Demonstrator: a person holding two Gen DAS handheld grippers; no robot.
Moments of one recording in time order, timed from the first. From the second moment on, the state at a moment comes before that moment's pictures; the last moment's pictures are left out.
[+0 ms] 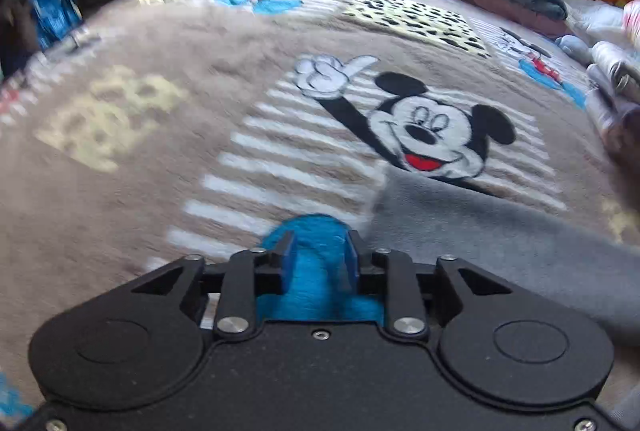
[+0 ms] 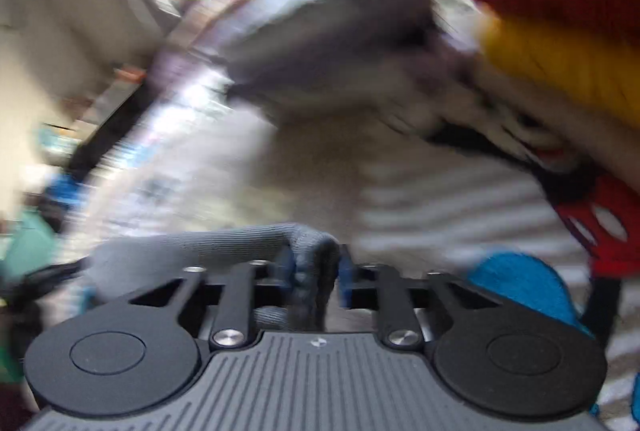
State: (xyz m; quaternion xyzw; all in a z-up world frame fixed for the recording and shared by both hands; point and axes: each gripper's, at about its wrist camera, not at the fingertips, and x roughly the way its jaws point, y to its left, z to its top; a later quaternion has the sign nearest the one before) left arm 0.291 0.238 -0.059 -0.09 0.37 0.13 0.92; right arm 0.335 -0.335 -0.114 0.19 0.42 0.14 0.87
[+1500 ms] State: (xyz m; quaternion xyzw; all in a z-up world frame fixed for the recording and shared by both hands) left arm 0.083 0.235 -0.091 -0.34 0.28 0.10 0.89; right arm 0.131 -0.374 -0.186 0.52 0.26 0.17 0.80
